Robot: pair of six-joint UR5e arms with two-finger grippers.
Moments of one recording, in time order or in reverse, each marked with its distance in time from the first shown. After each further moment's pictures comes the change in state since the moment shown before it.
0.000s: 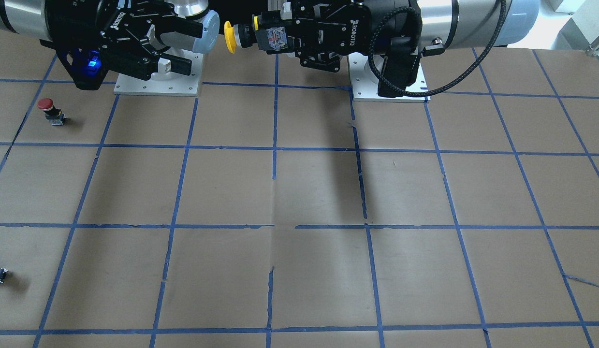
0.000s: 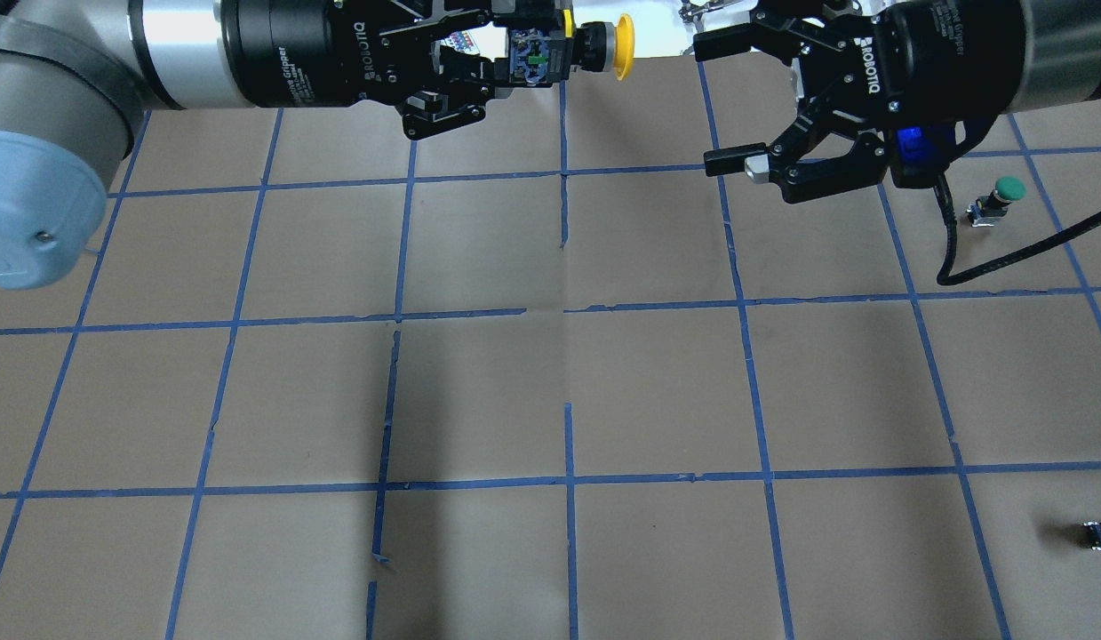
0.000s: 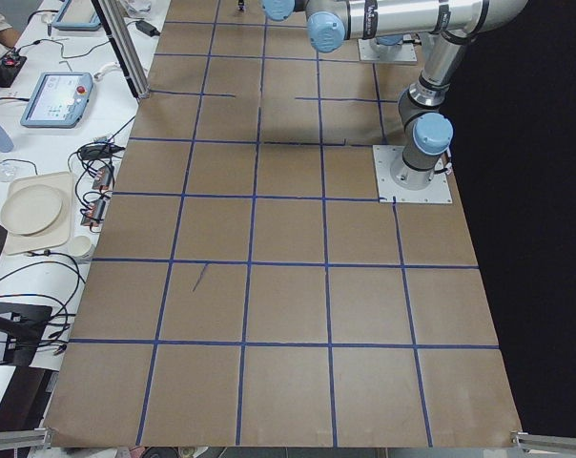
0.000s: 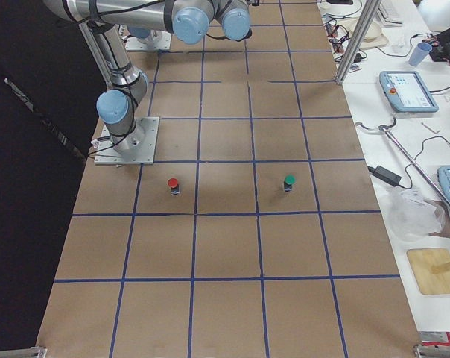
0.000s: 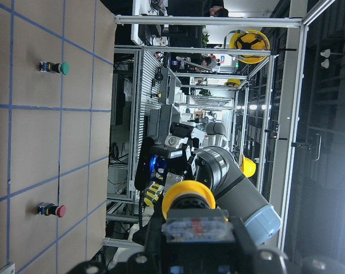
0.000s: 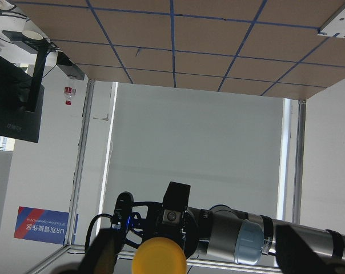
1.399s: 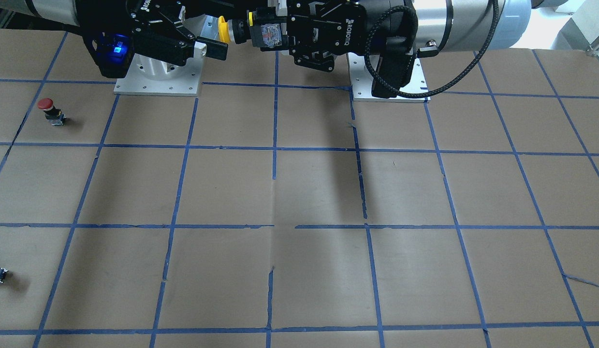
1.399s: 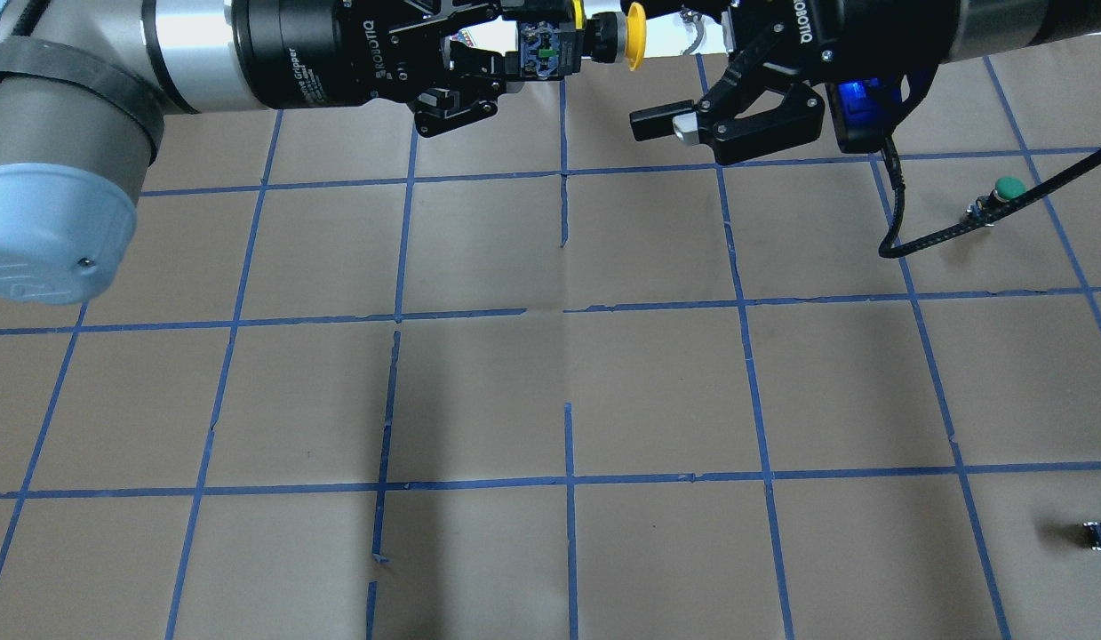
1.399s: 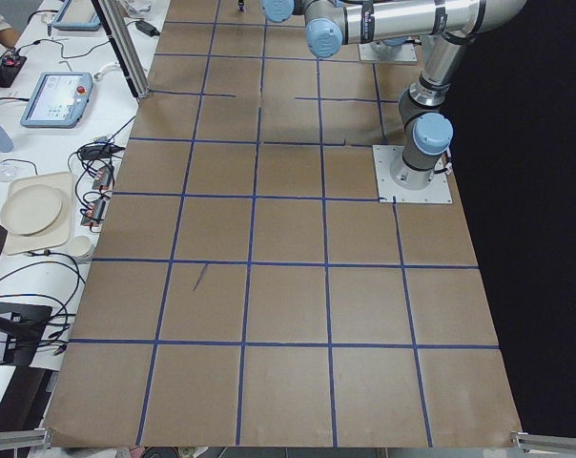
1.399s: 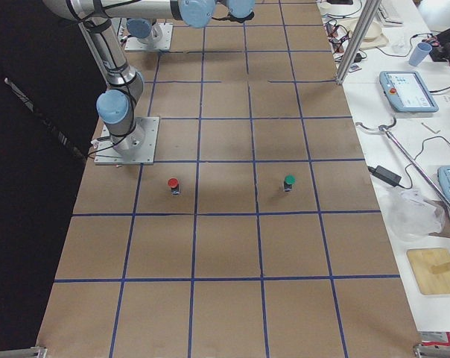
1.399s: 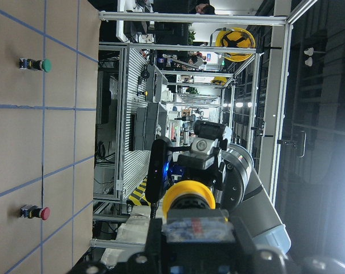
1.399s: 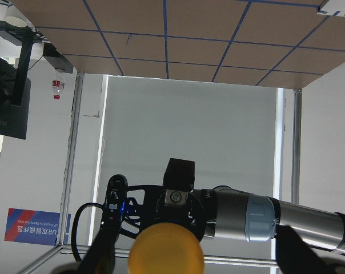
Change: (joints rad) left arm -0.011 -0.006 -0.040 0.156 -0.040 -0.099; right arm 0.110 0.019 -0.043 -0.170 0.046 0.229
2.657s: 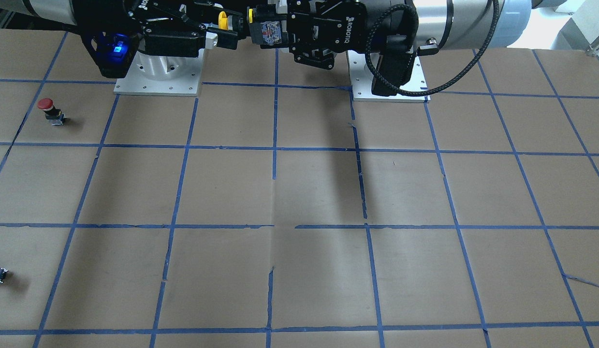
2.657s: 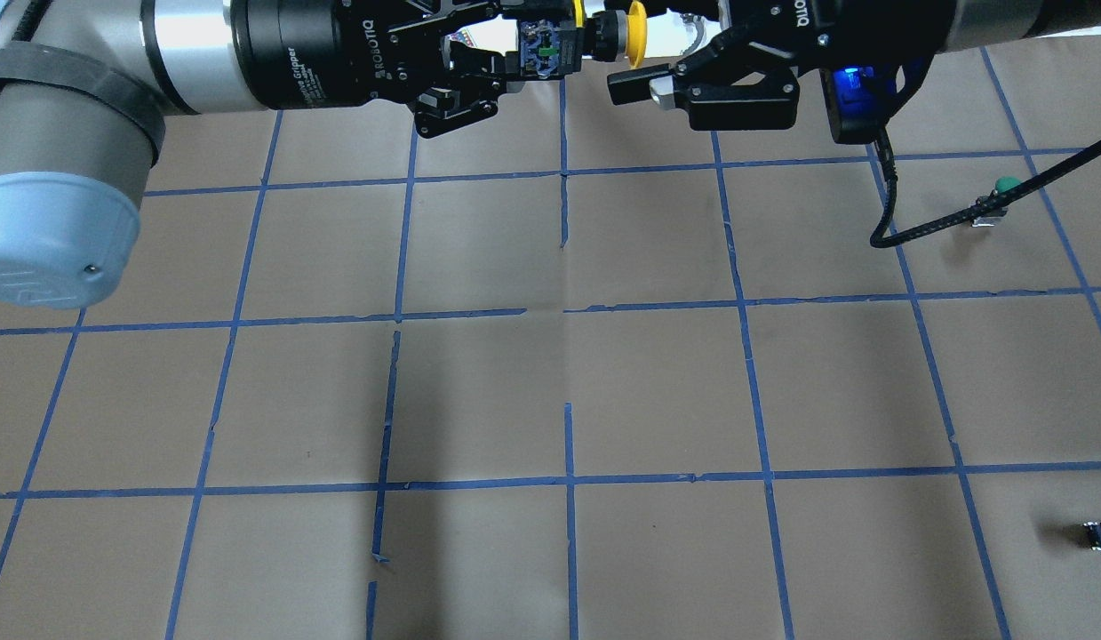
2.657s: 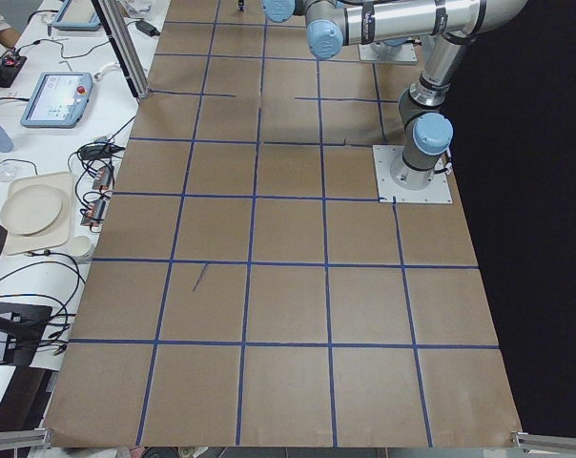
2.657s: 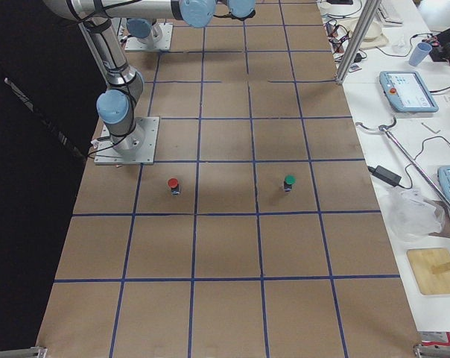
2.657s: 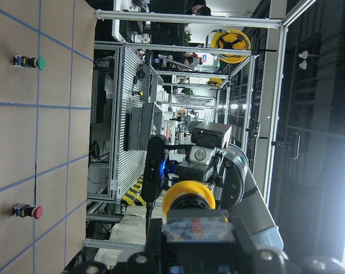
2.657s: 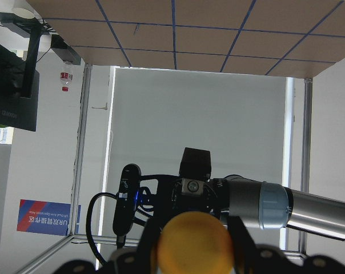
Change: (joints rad) left arm 0.000 0.003 -0.004 0.029 -0.001 -0.035; right arm 0.001 0.002 -0.001 -0.026 0.042 0.034
